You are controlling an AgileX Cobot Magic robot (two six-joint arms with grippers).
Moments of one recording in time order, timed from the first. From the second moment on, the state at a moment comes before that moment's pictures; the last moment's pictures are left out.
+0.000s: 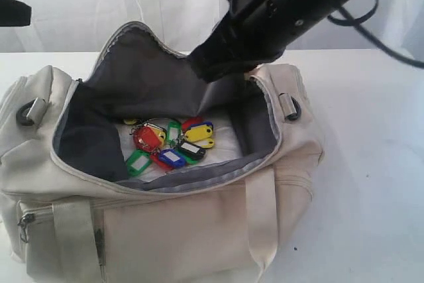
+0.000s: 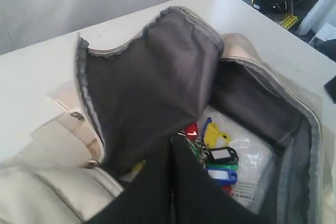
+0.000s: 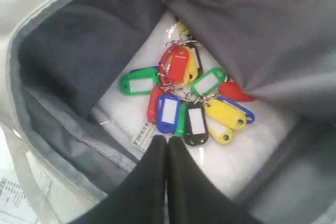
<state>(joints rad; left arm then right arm) 0.17 1.21 -1.07 -1.12 1.06 1.20 0.71 1.54 -1.43 0.41 0.94 -0.48</state>
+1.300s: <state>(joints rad) 0.17 1.08 -0.85 -1.21 1.09 1.22 0.99 2.06 -1.55 0.01 0.70 -0.35</state>
